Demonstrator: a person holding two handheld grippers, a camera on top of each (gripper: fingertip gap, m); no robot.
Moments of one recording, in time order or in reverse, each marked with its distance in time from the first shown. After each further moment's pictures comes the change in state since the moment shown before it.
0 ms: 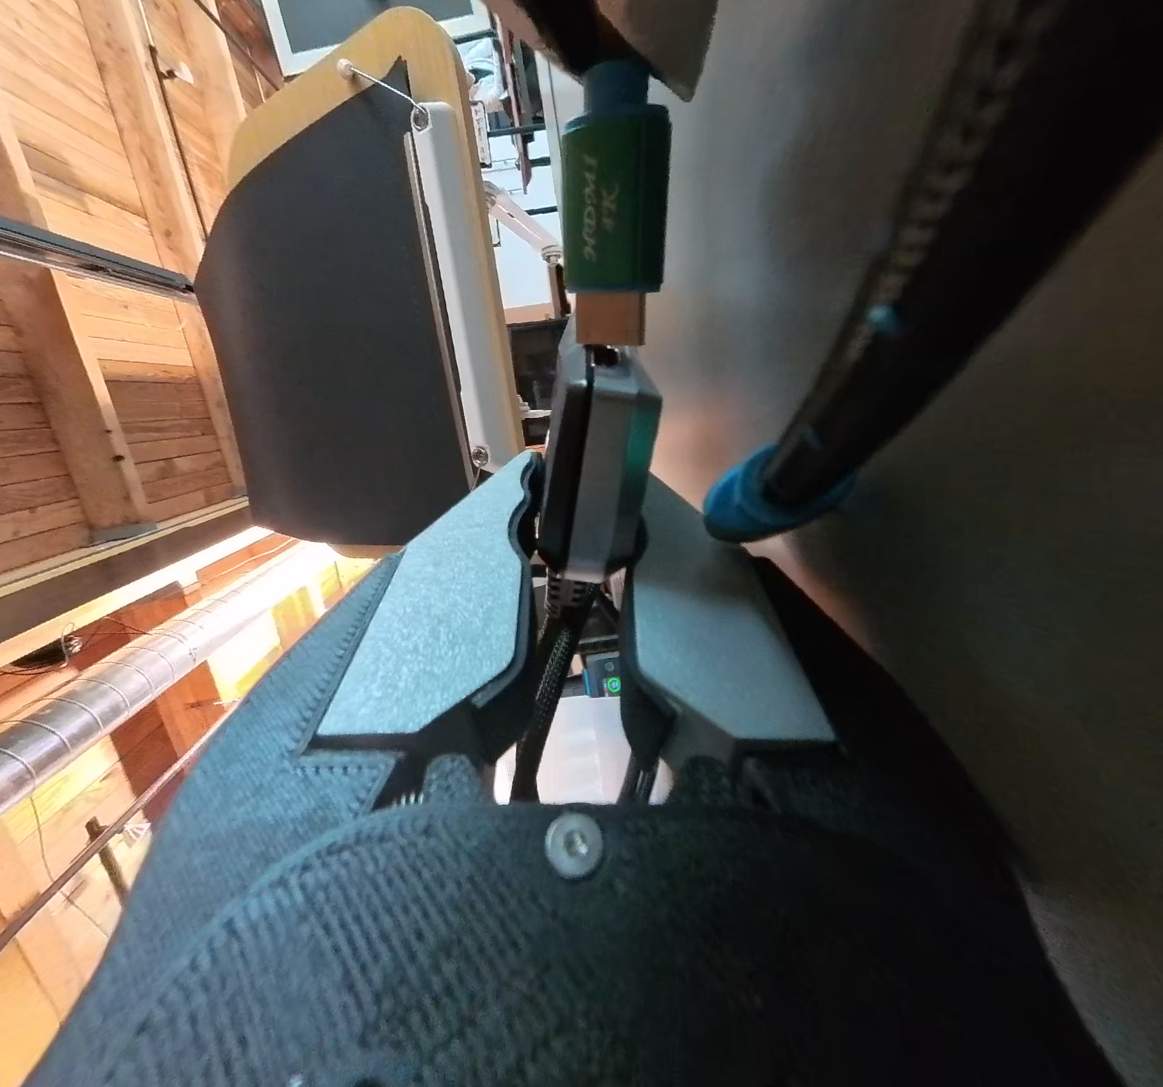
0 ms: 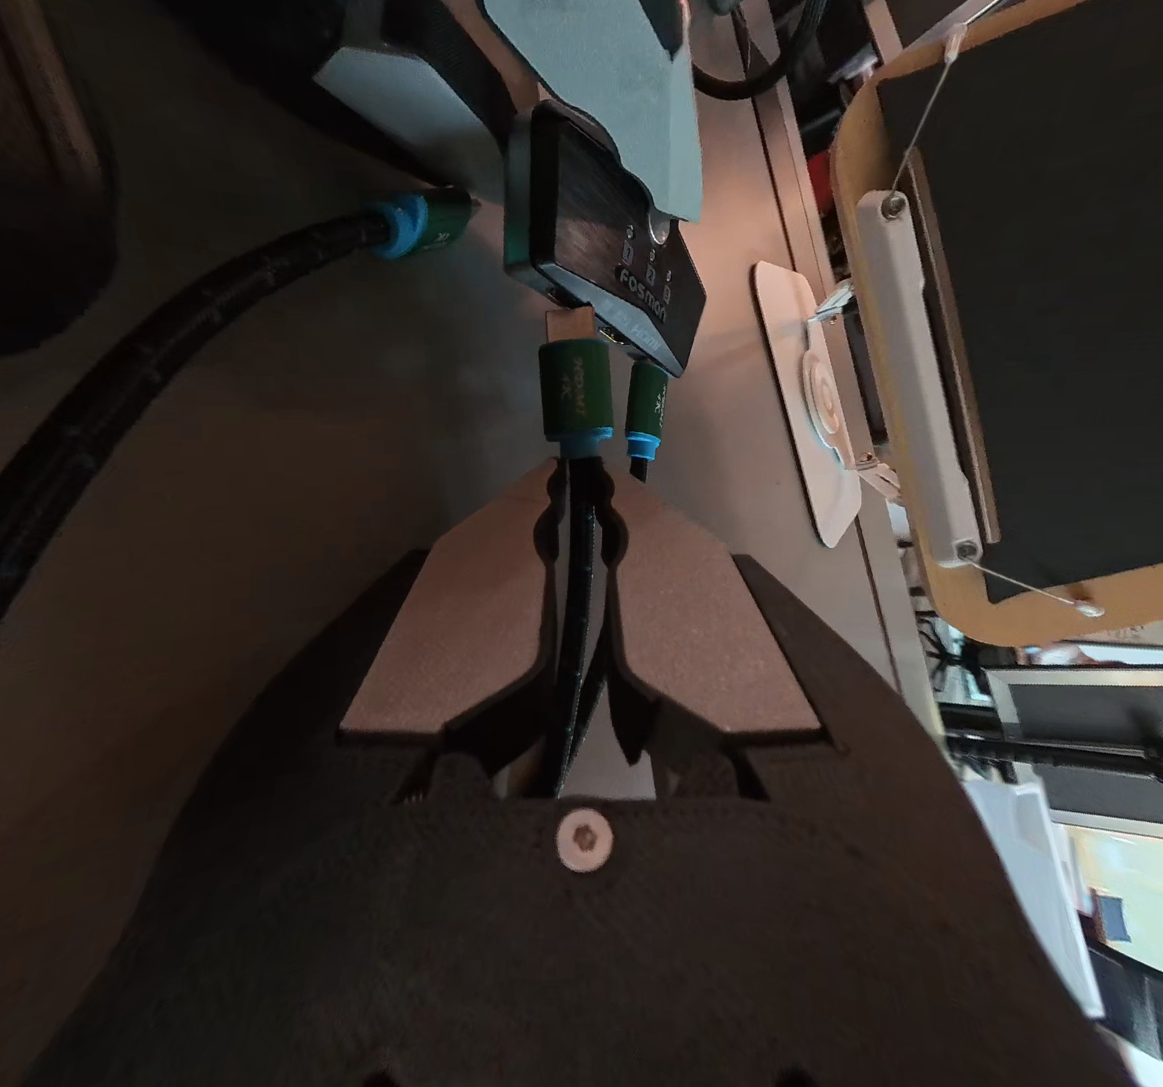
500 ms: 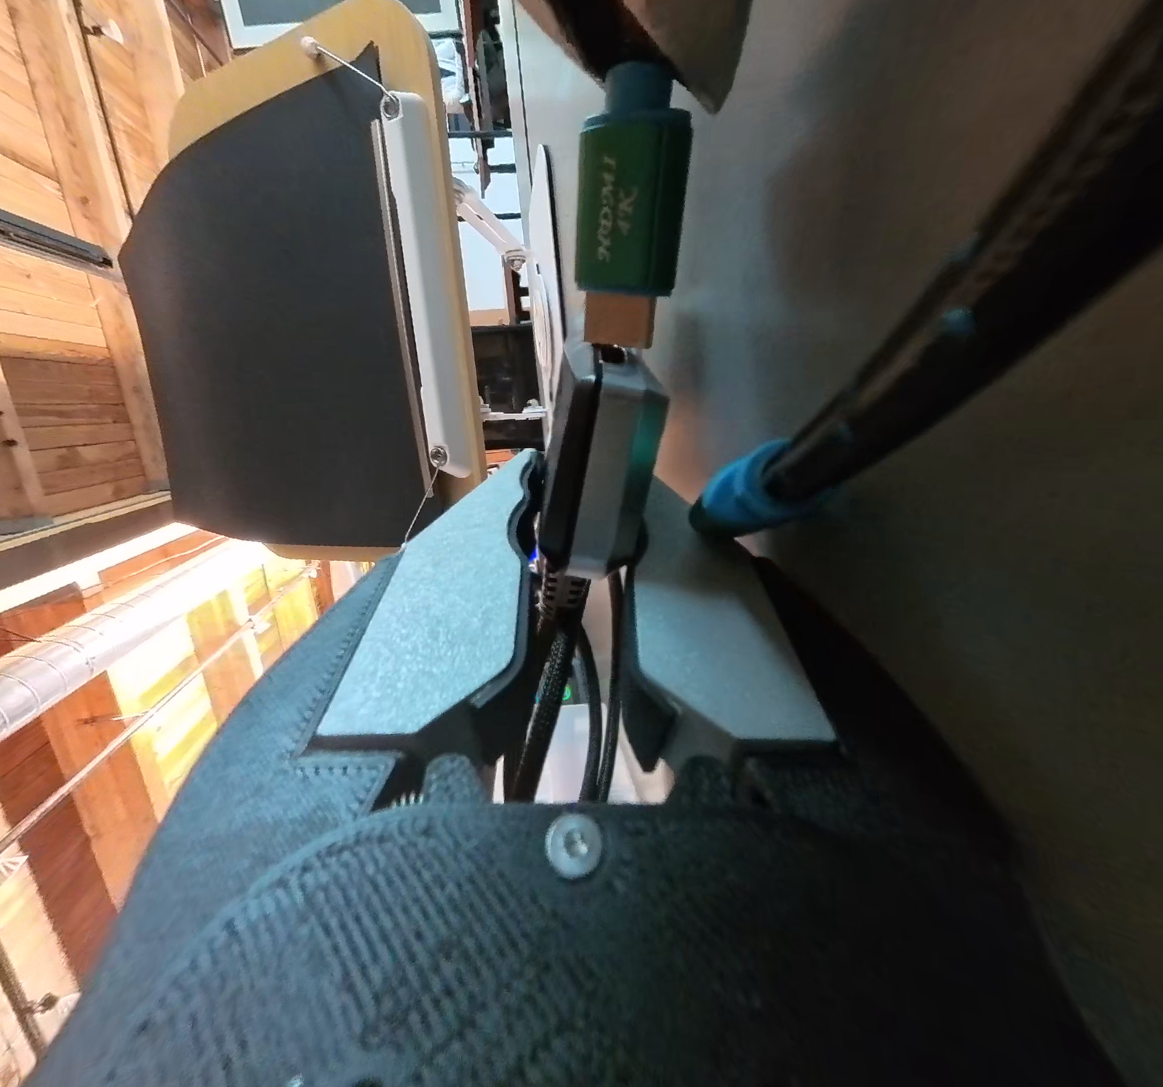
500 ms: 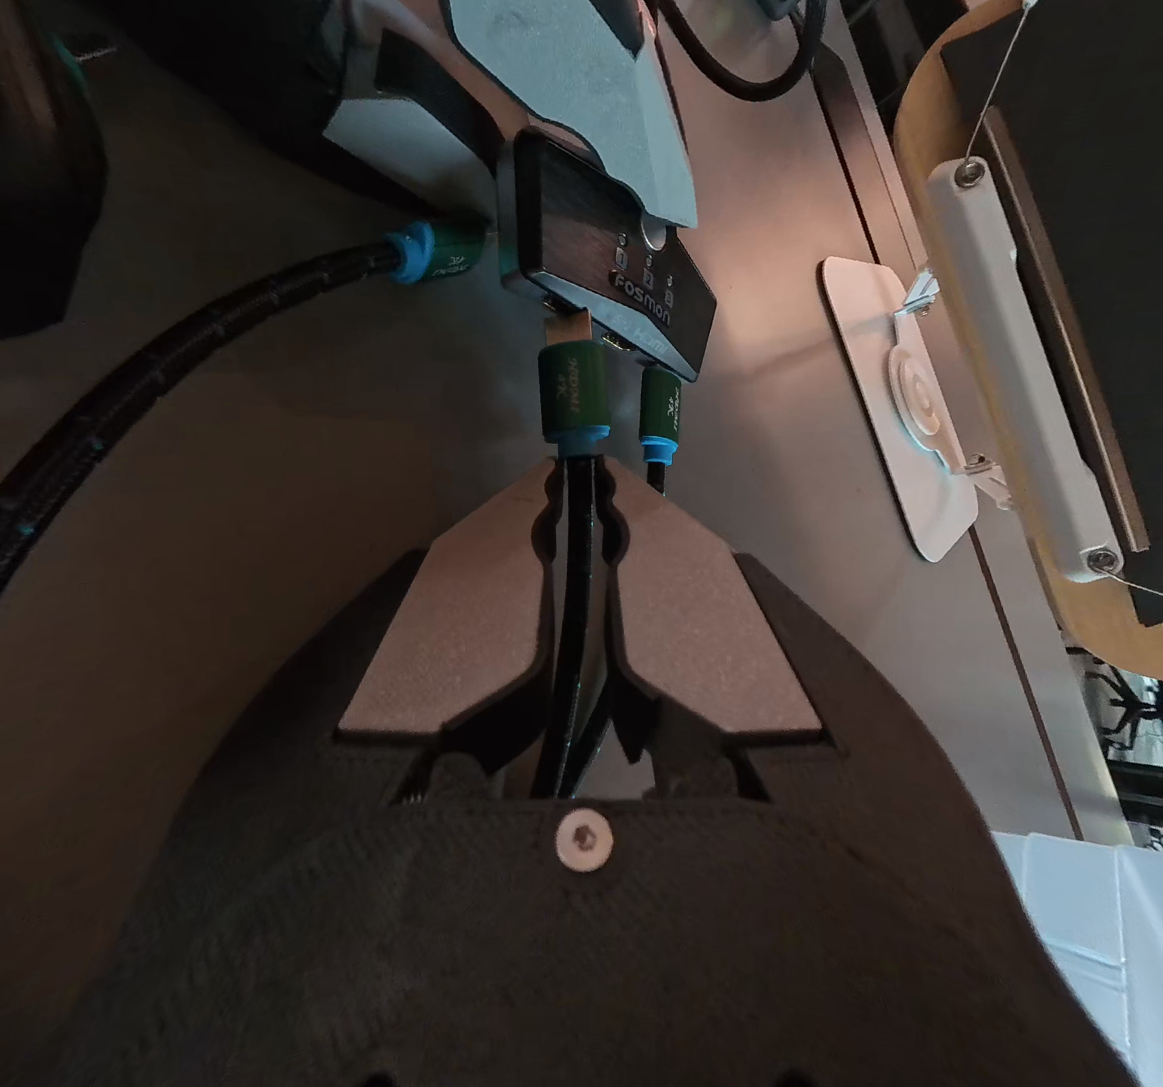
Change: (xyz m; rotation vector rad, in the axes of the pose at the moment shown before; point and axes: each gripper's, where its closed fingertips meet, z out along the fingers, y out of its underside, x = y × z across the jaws) left arm 0.008 -0.002 0.002 0.019 0.071 -0.087; right arm -0.005 -0.001 0.000 0.052 -0.151 0.128
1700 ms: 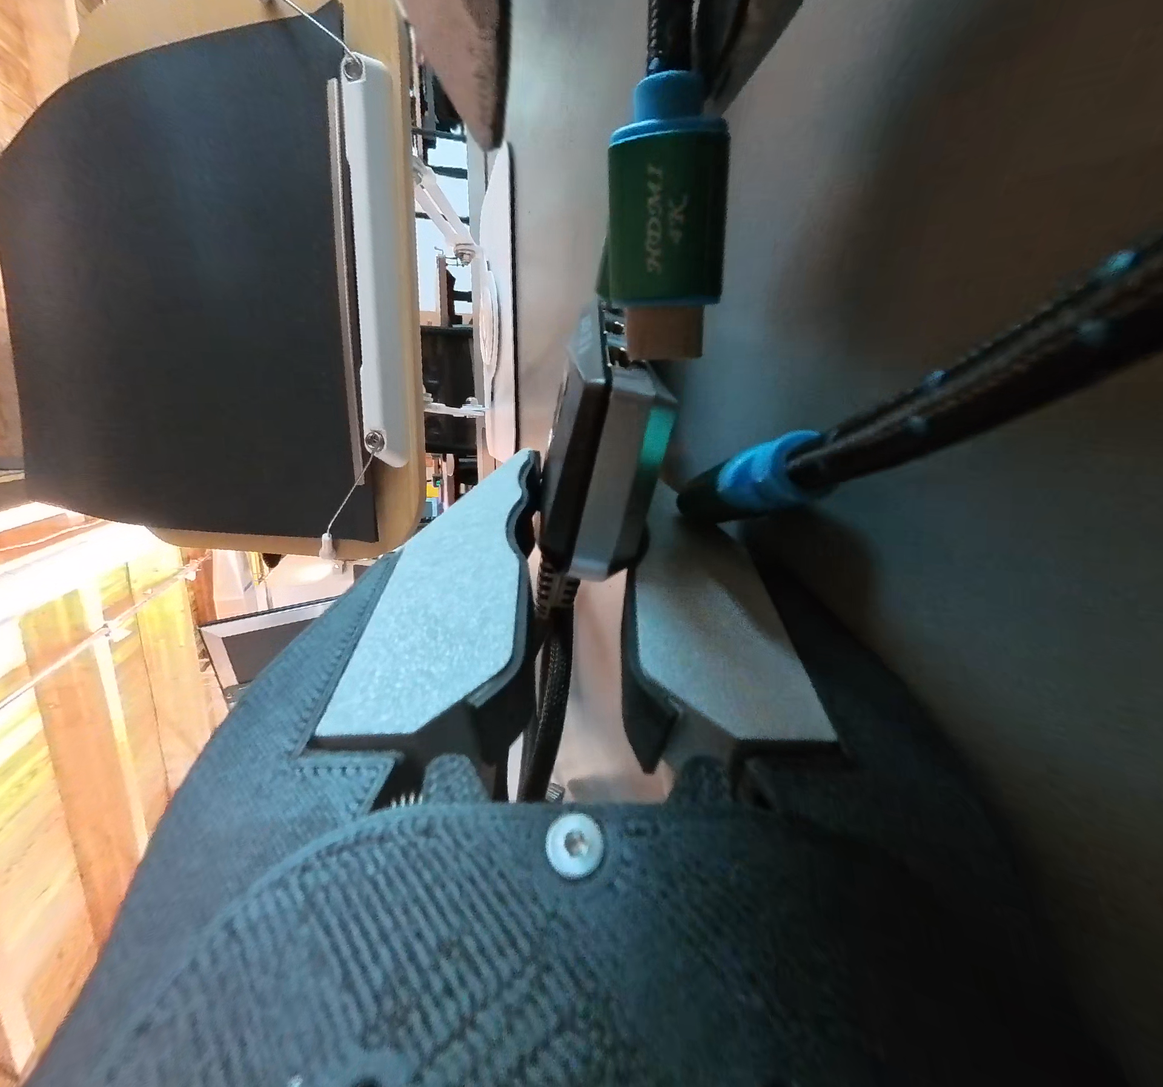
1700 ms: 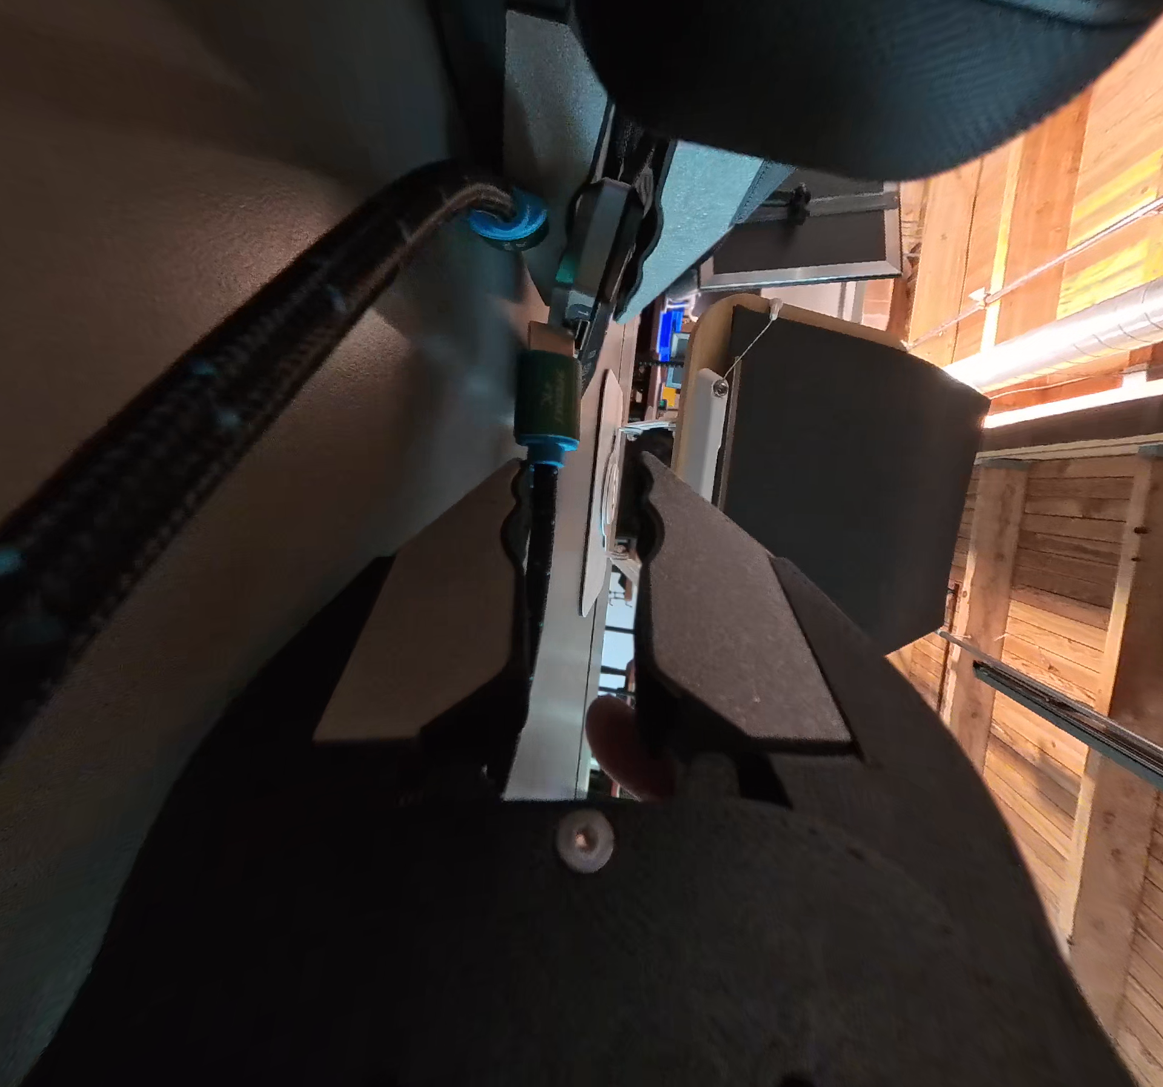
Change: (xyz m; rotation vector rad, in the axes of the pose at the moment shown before) left arm 0.009 0.003 0.001 0.032 0.103 -0.145; right arm 0.009 -0.023 -0.007 0.000 0.404 -0.731
